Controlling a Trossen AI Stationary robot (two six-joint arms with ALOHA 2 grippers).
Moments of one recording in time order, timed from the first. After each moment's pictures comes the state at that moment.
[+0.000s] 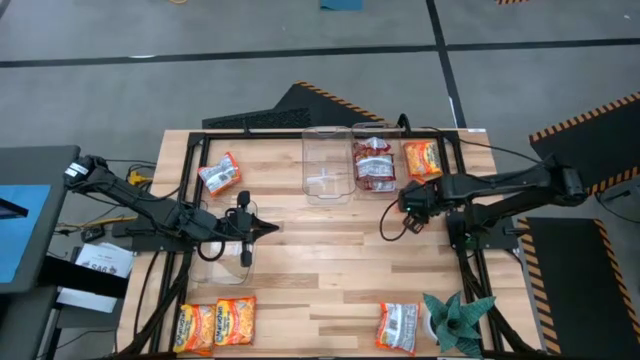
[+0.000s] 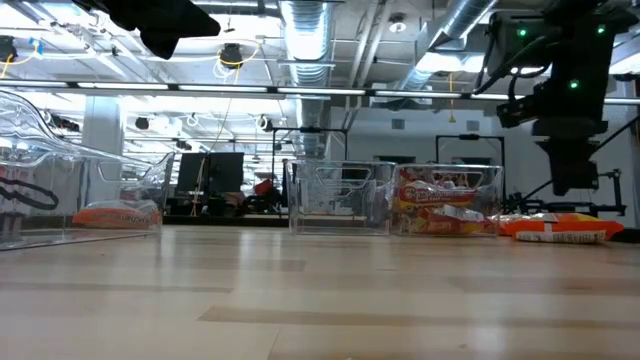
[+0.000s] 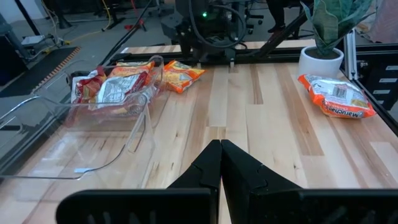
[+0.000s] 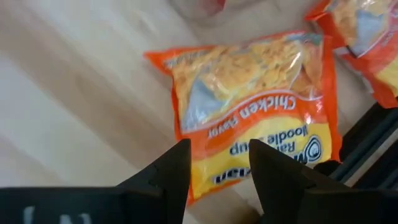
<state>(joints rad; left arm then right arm) -0.40 0.92 0.55 0.14 -0.56 -0.07 -0.07 1.13 0.68 -1.07 0.28 0.65</state>
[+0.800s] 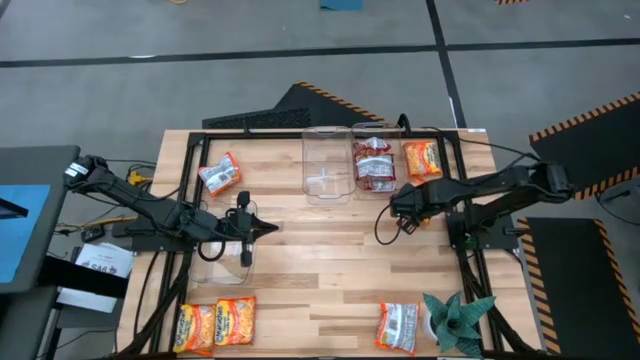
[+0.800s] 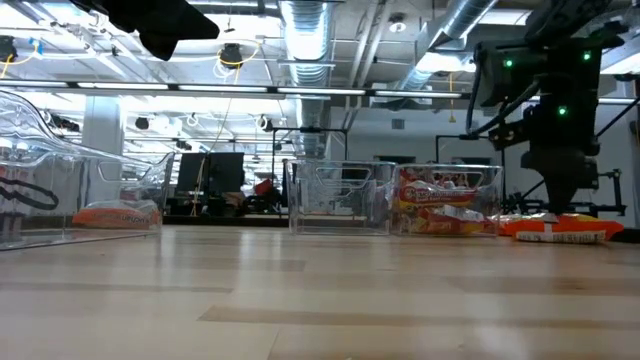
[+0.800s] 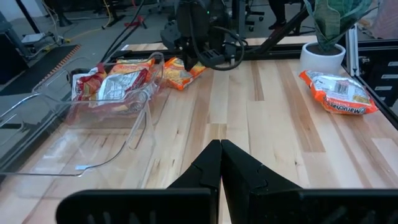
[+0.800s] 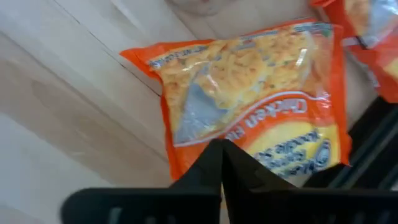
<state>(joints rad) -0.40 0.92 0.55 0.12 -0.56 -0.07 -0.07 1.29 0.66 -0.98 0.34 0.71</state>
